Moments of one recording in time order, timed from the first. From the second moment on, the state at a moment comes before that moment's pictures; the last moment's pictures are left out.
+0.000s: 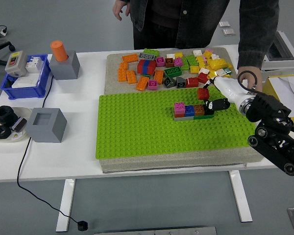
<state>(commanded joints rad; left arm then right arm) -0.06 0.11 -1.54 -0.18 1.31 0.00 0.11 0.63 -0.35 0.71 1.16 -1.84 -0.06 -0.24</state>
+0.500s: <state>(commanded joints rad) -0.06 0.11 -1.54 -0.18 1.31 0.00 0.11 0.63 -0.33 0.65 1.15 -1.81 -0.06 -0.24</state>
